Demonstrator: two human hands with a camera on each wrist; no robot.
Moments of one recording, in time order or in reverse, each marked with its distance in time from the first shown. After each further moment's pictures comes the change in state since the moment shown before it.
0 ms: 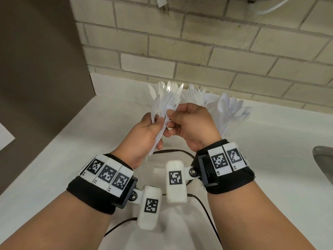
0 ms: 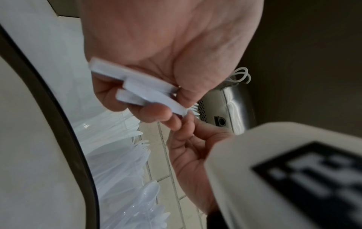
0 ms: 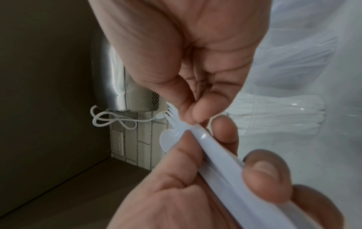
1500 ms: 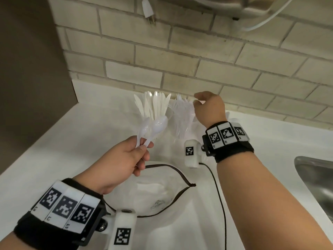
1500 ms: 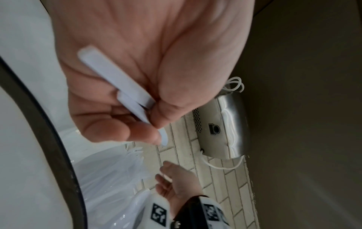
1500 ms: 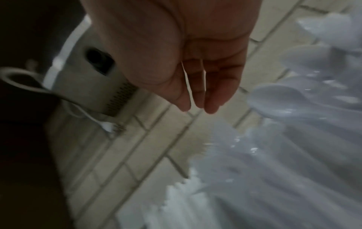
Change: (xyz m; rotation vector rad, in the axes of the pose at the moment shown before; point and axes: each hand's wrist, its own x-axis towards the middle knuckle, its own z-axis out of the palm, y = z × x) left_hand -0.003 -0.007 -0.007 0.099 -0.054 -0.115; right_hand 0.103 -0.025 -0.086 -0.900 0.402 -0.358
